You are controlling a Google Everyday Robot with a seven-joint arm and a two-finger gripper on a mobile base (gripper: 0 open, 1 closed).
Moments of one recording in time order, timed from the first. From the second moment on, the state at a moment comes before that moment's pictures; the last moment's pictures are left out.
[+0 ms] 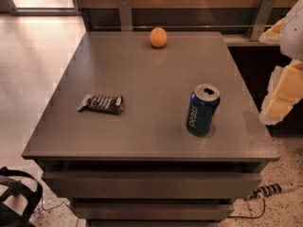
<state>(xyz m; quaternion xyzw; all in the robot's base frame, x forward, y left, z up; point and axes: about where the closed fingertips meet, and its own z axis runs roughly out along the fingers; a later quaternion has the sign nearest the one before) 0.438 -0.215 0.981 -0.60 0.78 -0.04 0.17</state>
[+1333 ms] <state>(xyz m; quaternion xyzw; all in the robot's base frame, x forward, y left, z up) 0.438 -0.213 0.989 -0.60 0.78 -0.05 0.18</state>
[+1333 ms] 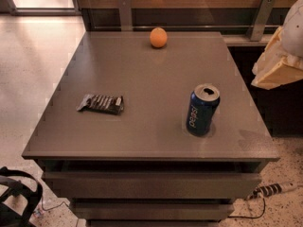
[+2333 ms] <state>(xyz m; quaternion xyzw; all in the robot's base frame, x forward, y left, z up) 0.438 -0.211 0.995 -0.60 0.77 -0.06 0.19</state>
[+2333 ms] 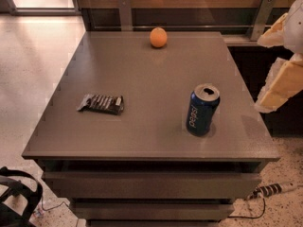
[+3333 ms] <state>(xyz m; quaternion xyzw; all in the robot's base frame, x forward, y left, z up) 0.443 -0.214 0.988 -0.60 0.77 -0.02 0.22</state>
